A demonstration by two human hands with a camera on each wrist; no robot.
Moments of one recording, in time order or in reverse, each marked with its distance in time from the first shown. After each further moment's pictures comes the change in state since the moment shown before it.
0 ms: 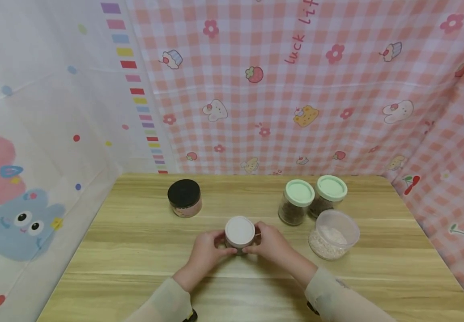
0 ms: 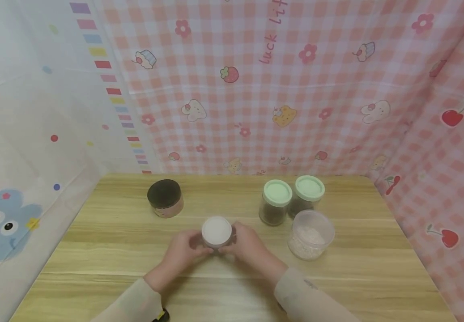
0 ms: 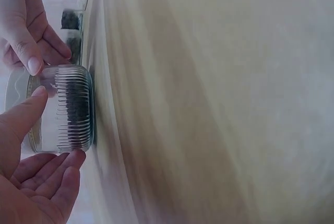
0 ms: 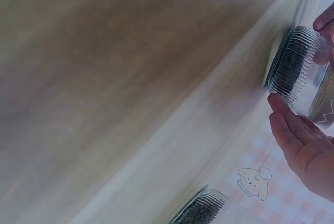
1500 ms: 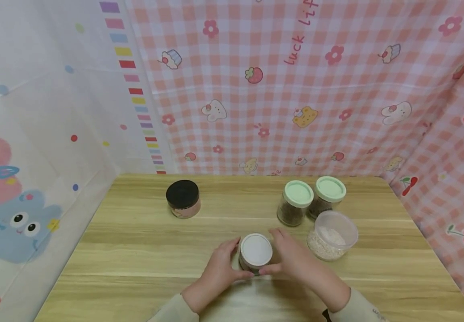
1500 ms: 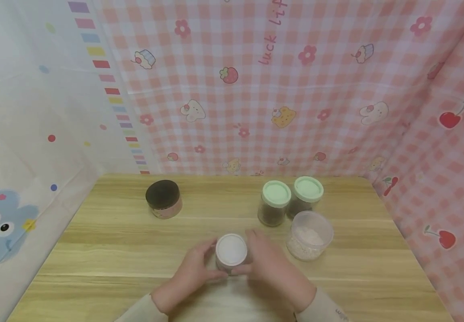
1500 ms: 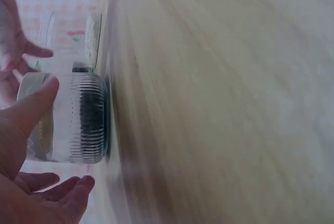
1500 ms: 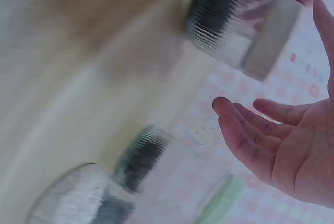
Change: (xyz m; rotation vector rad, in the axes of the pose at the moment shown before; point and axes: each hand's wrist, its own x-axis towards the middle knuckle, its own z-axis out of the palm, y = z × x) left_hand -0.024 0.032 0.024 -0.039 -0.137 -0.001; right_hand -0.053 -0.006 -0.042 -0.373 -0.045 -0.067
